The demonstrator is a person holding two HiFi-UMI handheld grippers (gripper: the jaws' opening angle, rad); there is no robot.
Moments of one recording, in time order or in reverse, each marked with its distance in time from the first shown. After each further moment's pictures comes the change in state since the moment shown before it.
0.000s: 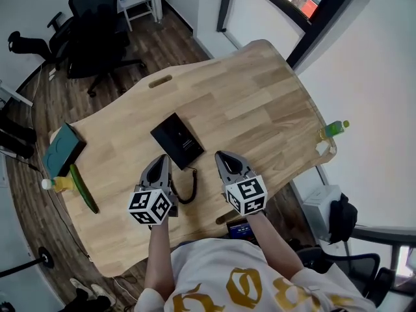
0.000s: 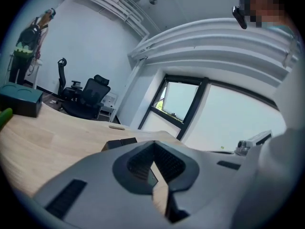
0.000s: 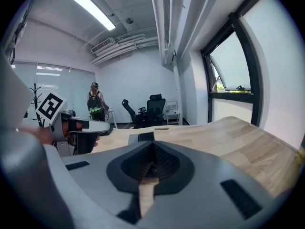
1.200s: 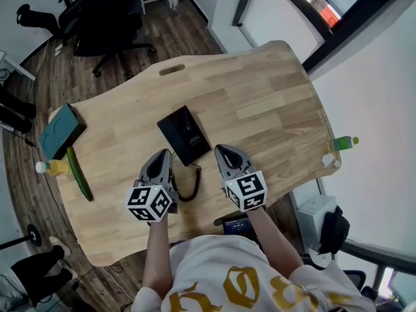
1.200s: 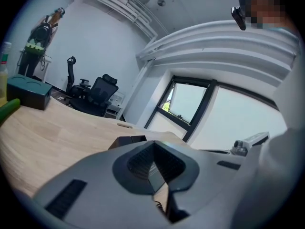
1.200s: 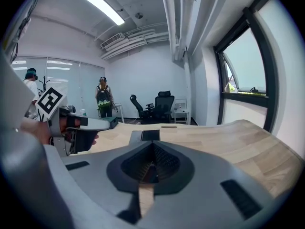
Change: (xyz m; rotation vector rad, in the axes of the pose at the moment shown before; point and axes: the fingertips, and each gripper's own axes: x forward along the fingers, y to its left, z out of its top) left arm 0.003 0.023 -0.011 -0.061 -0.011 0.061; right arm 0.038 0.005 -0.006 -0.086 0.045 0.088
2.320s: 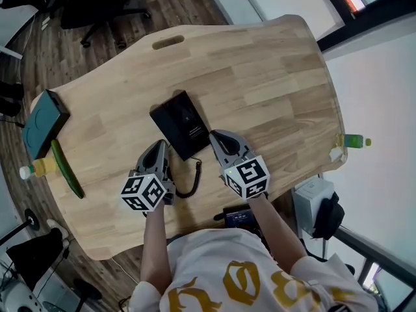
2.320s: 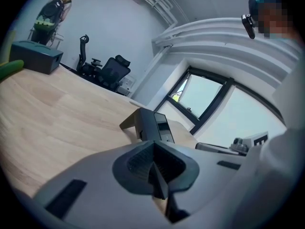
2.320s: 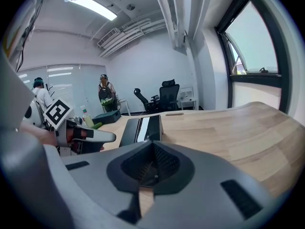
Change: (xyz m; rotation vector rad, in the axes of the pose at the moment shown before) left arm 0.039 0.053 -0.061 -0.177 0.143 0.054; right arm 0.058 -0.009 -0.034 0.064 0.096 0.120
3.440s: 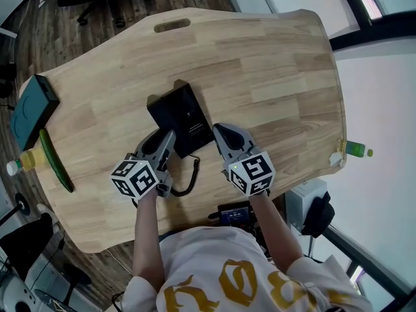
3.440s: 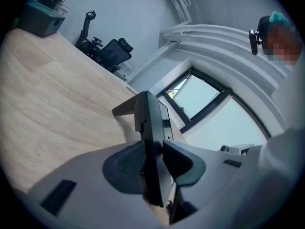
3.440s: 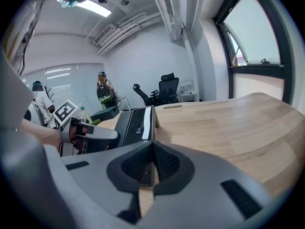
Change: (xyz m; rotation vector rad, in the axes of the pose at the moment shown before) left arm 0.035 0.001 -0.015 -0.150 0.093 -0.157; right arm 0.017 -0.019 -0.018 0.041 0.062 0.025
